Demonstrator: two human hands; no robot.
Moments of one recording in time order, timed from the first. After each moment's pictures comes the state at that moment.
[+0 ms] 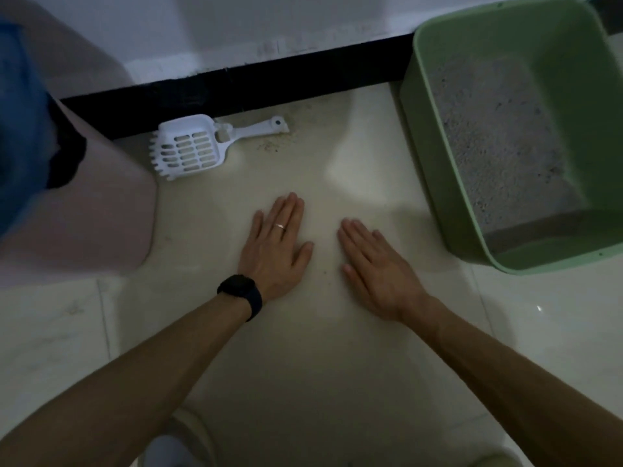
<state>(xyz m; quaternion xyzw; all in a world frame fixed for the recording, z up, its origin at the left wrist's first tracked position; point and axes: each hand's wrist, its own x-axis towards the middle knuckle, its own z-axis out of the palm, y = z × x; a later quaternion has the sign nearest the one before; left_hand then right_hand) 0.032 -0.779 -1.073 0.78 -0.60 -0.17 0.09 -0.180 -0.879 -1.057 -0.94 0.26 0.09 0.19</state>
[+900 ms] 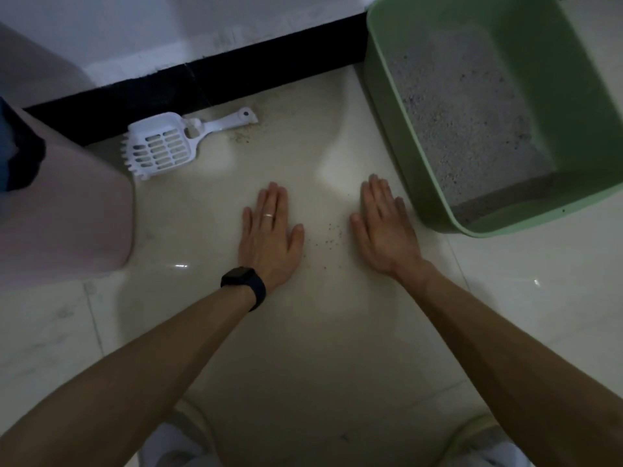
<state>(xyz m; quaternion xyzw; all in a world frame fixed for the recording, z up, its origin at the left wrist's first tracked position) -0.002 -0.790 -1.068 0.81 -0.54 -0.21 0.10 -0.194 -0.906 -1.060 -0.86 0.46 0.04 0.19</state>
